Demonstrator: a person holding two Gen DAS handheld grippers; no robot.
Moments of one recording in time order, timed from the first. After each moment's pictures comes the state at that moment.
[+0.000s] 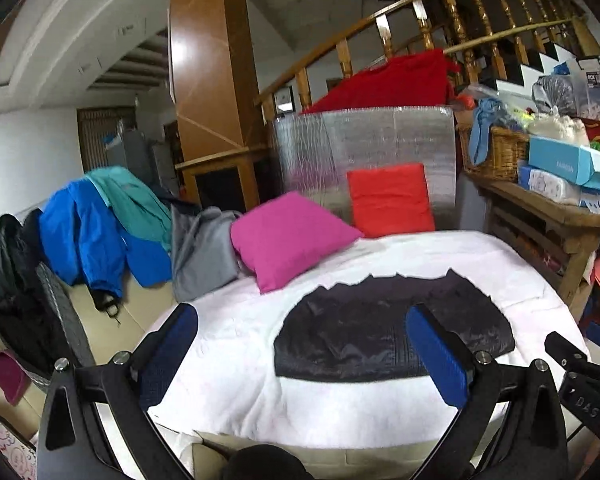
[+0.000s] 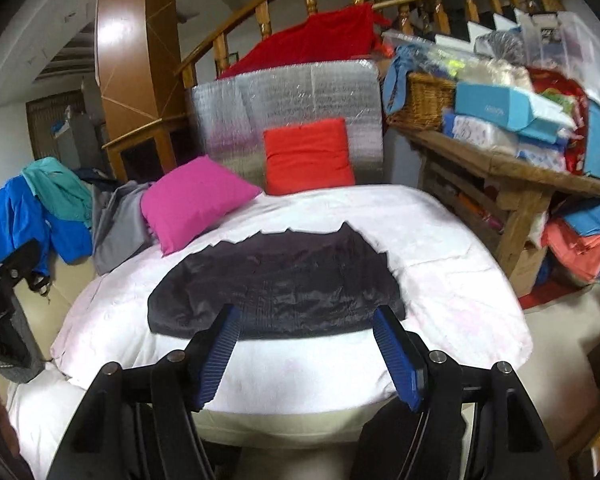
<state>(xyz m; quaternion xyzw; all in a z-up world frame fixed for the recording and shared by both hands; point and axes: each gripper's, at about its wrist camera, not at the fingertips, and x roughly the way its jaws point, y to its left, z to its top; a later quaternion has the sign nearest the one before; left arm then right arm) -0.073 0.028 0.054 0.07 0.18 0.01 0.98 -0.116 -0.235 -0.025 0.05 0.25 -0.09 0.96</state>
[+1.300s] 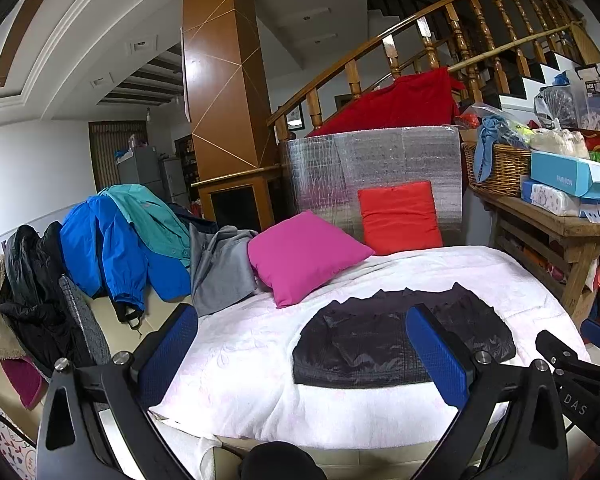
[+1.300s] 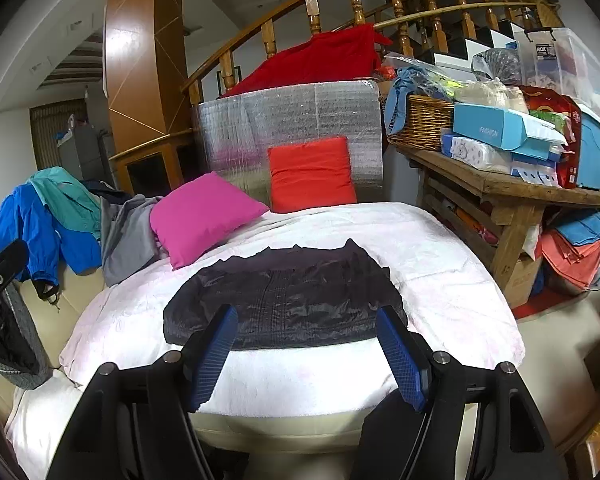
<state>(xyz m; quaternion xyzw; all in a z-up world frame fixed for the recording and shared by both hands) -0.106 0.042 0.076 0.07 0.15 0.03 0.99 -0.137 -0.207 -0.002 0.06 0.23 -0.08 0.97</state>
